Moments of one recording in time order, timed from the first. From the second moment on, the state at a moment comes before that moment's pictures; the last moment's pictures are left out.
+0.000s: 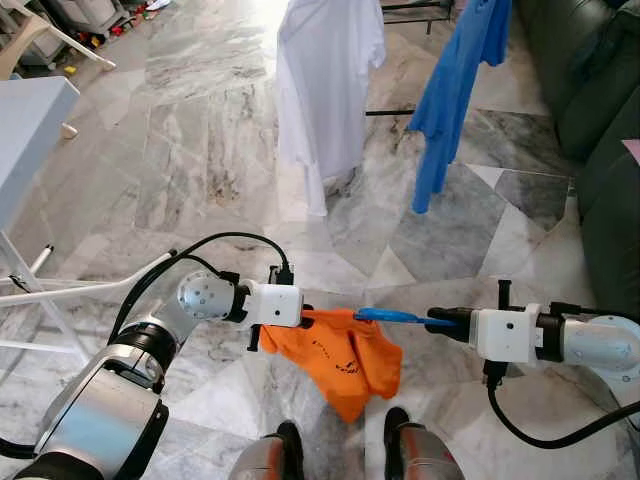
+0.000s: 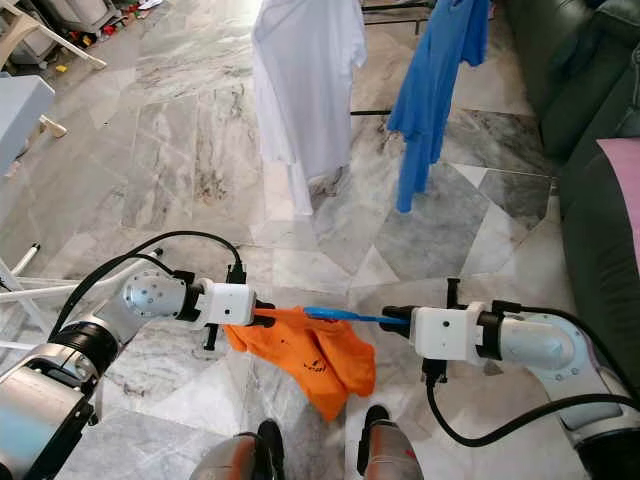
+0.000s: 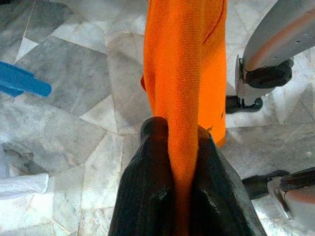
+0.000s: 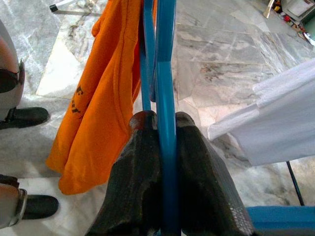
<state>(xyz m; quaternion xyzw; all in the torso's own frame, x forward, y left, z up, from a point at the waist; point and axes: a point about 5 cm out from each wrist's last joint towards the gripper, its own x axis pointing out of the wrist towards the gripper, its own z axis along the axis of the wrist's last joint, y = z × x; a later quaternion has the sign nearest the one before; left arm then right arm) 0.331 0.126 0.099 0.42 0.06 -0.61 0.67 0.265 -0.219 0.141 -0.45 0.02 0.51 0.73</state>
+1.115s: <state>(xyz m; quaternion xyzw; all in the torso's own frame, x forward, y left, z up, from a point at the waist) 0.333 0.128 0.096 0.42 0.06 -0.58 0.69 0.270 -0.221 0.147 -0.41 0.02 0.50 0.76</state>
